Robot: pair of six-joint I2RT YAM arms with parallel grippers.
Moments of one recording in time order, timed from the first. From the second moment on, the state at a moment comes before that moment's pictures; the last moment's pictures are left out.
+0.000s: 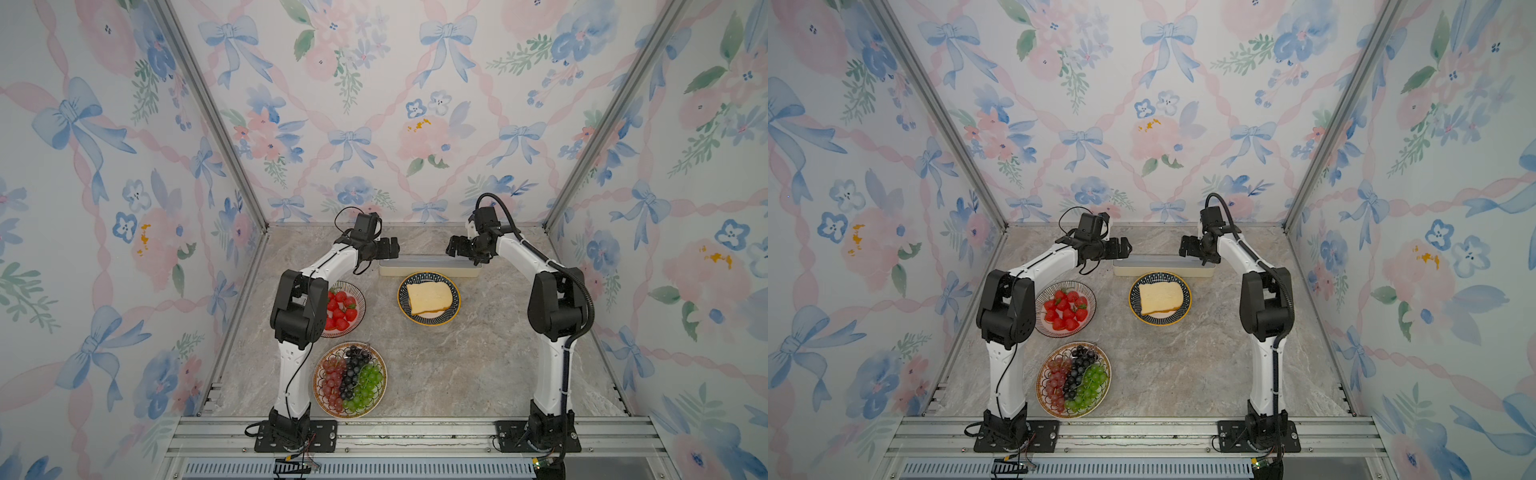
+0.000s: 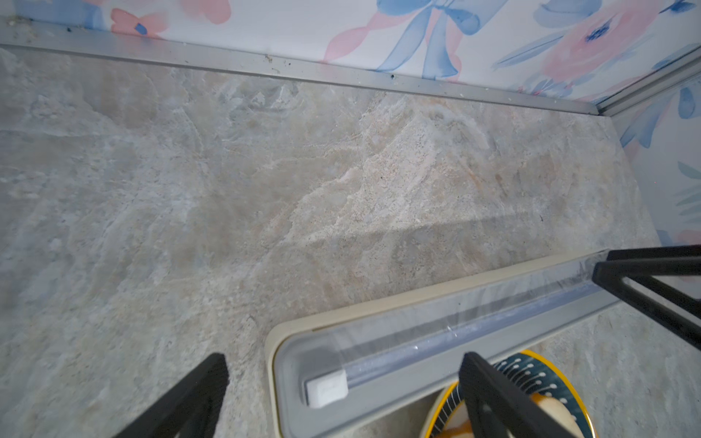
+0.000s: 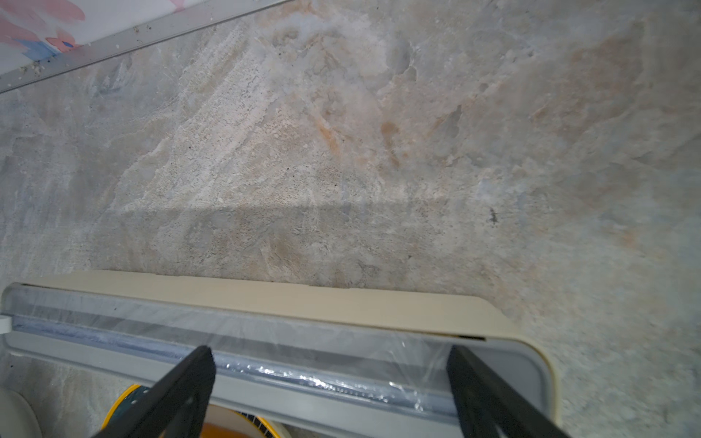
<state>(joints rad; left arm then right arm) -0.35 2.15 1.71 -0.34 0.18 -0.34 0.22 2.18 1.85 -0.68 -0.15 0.32</state>
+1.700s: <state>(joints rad) -0.35 2.00 1.55 -0.23 0.26 -0.04 0.06 2.32 2.15 -1.01 -0.48 -0.50</state>
